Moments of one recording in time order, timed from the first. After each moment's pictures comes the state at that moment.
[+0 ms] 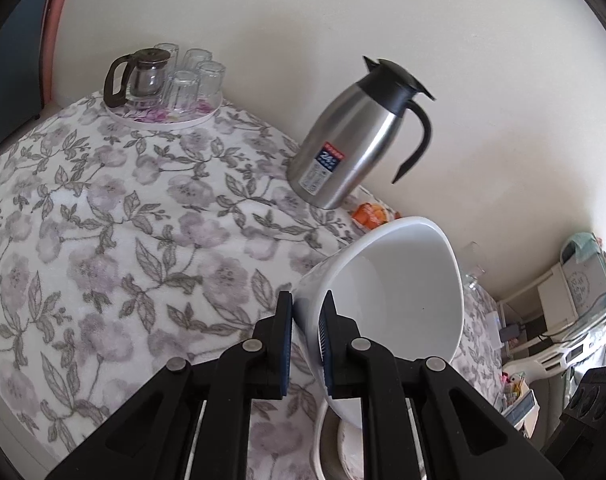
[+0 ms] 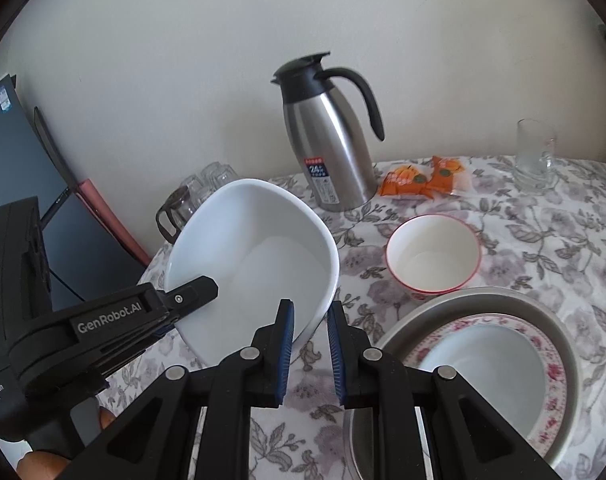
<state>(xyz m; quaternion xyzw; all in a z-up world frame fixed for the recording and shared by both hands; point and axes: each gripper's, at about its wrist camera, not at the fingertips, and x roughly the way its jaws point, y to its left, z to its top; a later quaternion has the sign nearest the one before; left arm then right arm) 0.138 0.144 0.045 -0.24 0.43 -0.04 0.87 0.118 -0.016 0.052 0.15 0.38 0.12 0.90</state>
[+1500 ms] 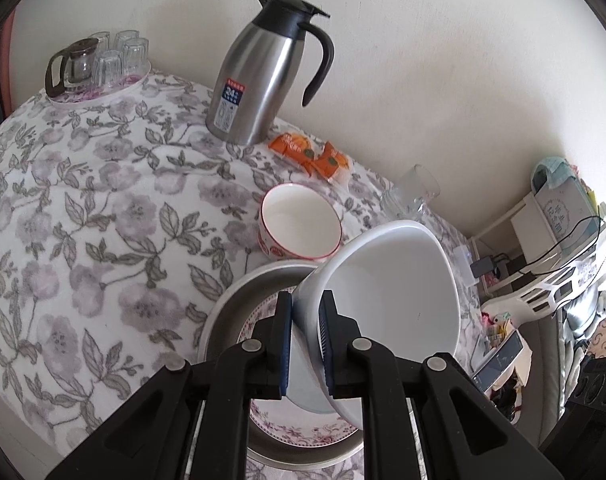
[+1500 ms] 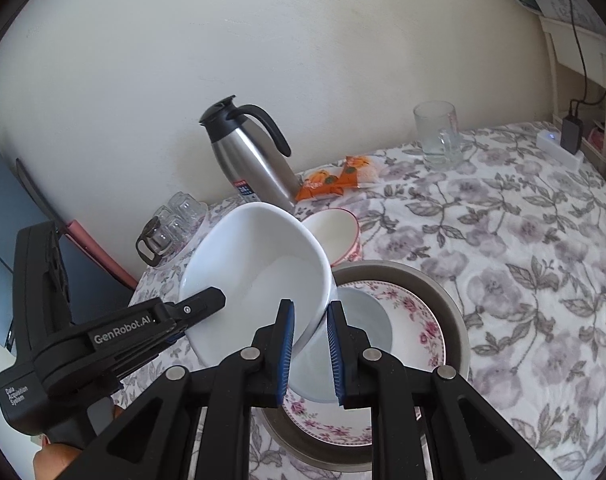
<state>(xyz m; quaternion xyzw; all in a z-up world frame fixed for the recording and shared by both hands) 0.105 0.026 0.048 -0.20 0.48 -0.10 0.85 0.055 -0.145 0.055 0.21 0.39 0.07 0.89</state>
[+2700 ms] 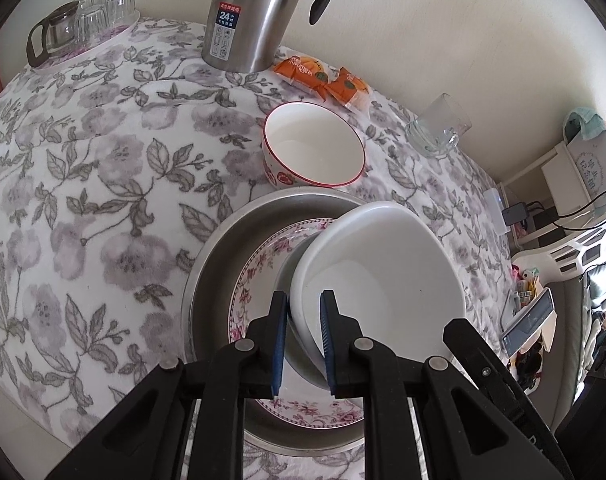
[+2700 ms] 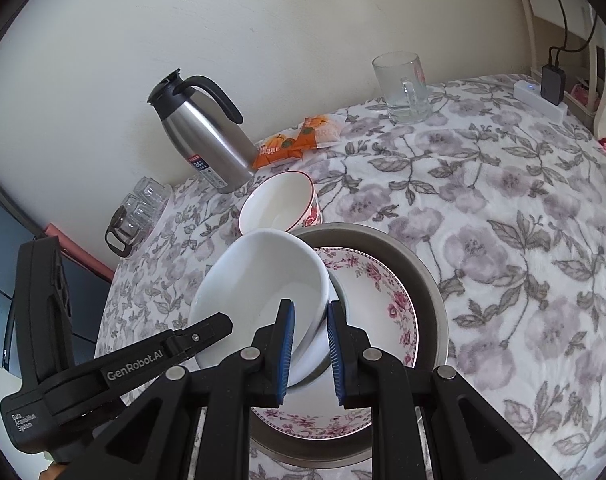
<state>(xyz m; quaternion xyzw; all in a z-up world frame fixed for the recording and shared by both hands) 0.118 -0.003 -0.003 -0.16 0.57 -0.10 0.80 0.071 -0.166 0.016 0.23 0.45 0.04 0.86</state>
